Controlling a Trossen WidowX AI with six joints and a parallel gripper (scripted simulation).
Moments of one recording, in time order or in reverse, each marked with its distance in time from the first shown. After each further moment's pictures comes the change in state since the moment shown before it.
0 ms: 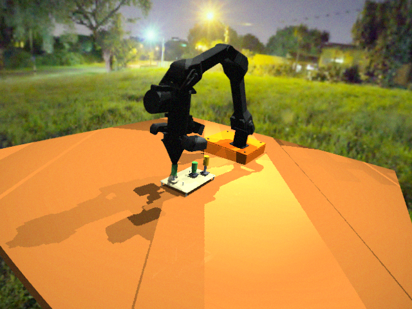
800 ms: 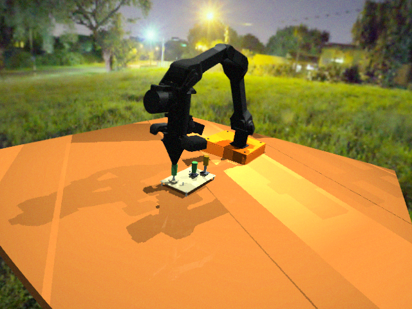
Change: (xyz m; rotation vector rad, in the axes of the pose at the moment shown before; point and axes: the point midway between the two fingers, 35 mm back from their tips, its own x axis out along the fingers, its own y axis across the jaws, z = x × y) arm 0.000 0.000 0.000 0.000 0.001 0.000
